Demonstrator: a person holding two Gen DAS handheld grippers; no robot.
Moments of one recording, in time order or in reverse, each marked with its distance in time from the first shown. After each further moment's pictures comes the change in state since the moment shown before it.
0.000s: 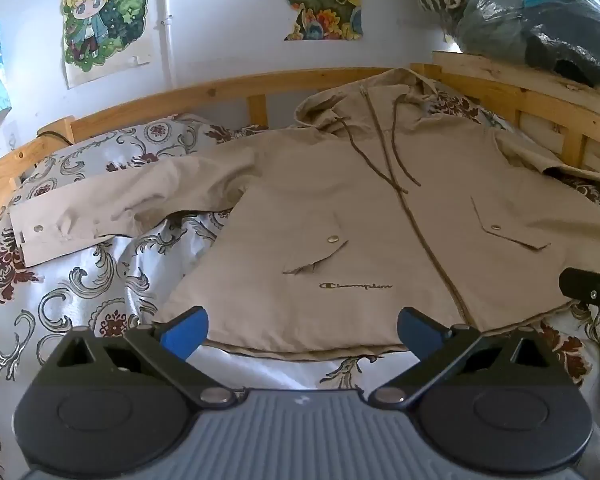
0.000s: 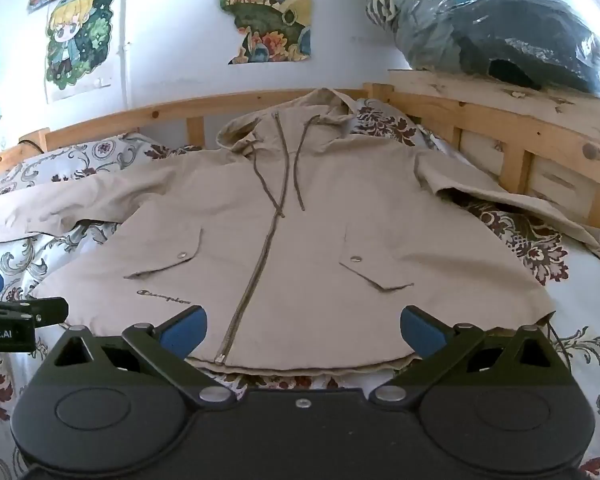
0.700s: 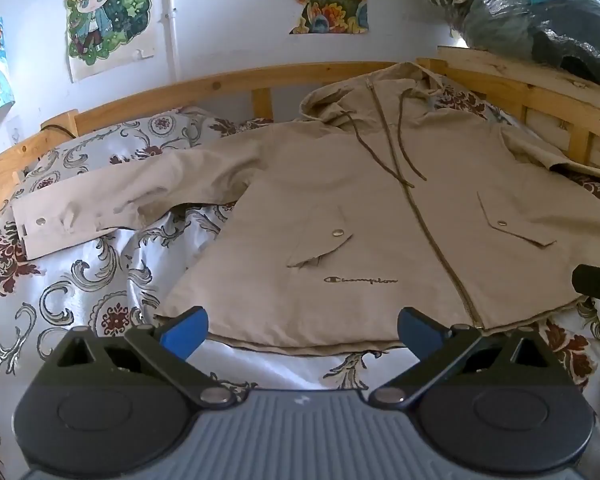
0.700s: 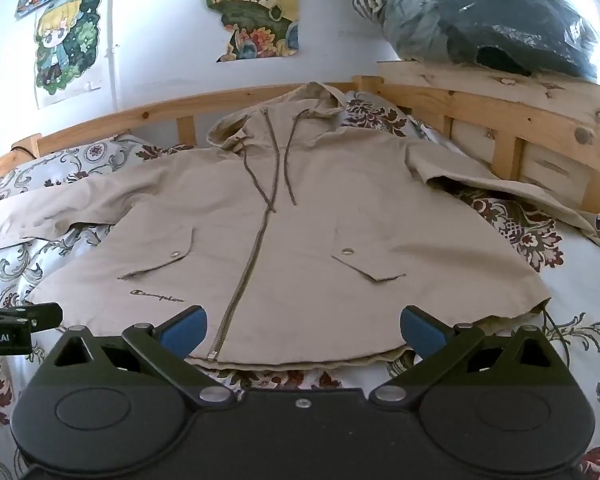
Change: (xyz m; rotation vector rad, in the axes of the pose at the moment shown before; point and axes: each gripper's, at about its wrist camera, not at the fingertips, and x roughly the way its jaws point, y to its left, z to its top) left arm 0.003 0.002 -0.002 -0.015 0.004 0.012; right arm -0.001 -0.005 -0.002 0.027 0.011 -0.013
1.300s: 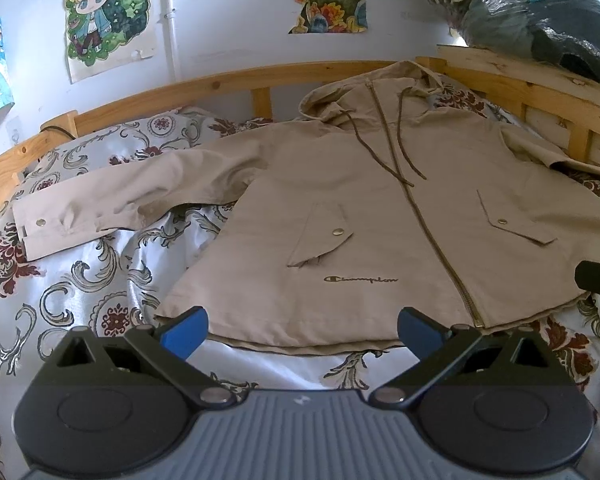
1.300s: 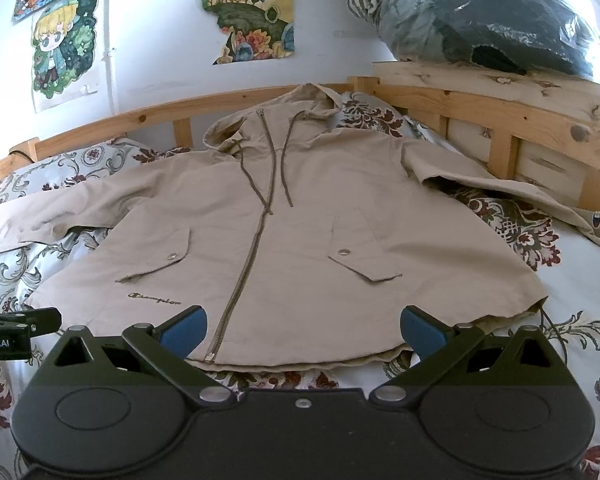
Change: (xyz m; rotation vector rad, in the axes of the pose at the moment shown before) left arm 0.001 -0.002 0.000 0.006 0.004 0.004; right arm -0.001 -0.003 0.001 0.016 -0.001 -0.004
